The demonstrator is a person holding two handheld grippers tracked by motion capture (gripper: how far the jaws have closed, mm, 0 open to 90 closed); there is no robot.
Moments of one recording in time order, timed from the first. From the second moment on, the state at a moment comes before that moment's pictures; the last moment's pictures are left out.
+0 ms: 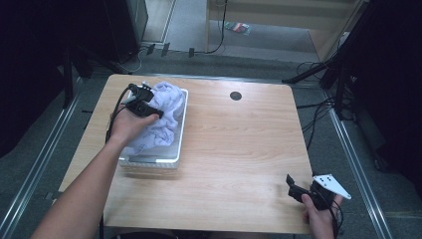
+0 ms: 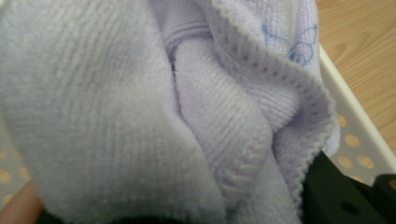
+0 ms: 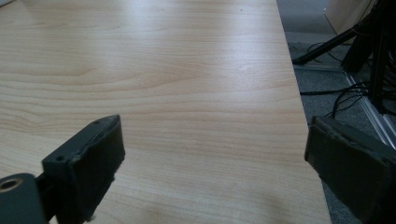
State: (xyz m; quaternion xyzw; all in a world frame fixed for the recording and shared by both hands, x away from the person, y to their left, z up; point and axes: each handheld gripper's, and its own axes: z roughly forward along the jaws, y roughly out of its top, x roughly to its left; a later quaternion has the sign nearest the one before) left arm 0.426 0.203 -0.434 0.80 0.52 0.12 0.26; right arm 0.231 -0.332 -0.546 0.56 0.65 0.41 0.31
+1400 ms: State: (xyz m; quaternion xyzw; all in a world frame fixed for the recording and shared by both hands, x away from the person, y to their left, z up) left arm 0.423 0.153 -0.325 0.82 0.46 0.16 0.30; right arm 0.230 -0.328 -0.546 0.55 0.66 0.39 0.33
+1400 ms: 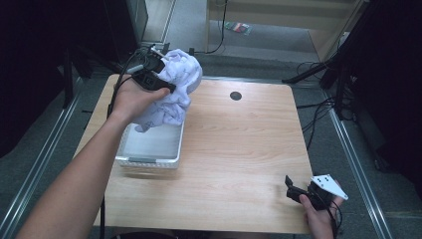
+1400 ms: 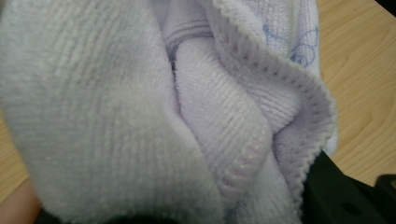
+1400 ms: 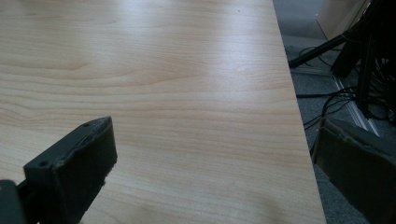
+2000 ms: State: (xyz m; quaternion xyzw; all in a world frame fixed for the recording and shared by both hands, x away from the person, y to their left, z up) left arm 0.427 0.084 -0.324 0.84 0.42 0.14 0.31; right arm 0.229 -0.328 -0.546 0.54 0.66 0.40 0.33
